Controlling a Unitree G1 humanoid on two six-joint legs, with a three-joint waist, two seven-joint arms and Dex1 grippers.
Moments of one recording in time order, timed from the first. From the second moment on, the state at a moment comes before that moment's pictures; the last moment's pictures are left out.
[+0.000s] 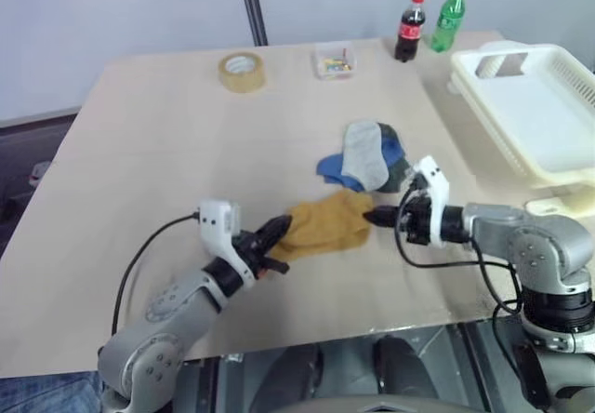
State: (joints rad) left arm 0.13 0.32 0.20 -0.73 -0.88 0.86 -0.16; right arm -0.44 -0.43 -0.11 -0.43 0.80 1.36 0.57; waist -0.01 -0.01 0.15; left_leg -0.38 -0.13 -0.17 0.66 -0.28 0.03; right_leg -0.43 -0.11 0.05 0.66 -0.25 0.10
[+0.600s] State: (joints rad) left arm 0.21 0.31 0.18 -0.73 -0.83 0.77 -0.13; right arm -0.38 -0.45 -0.02 -0.40 0.77 1.29 0.53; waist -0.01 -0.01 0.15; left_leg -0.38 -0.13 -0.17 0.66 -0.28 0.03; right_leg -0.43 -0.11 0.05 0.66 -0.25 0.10
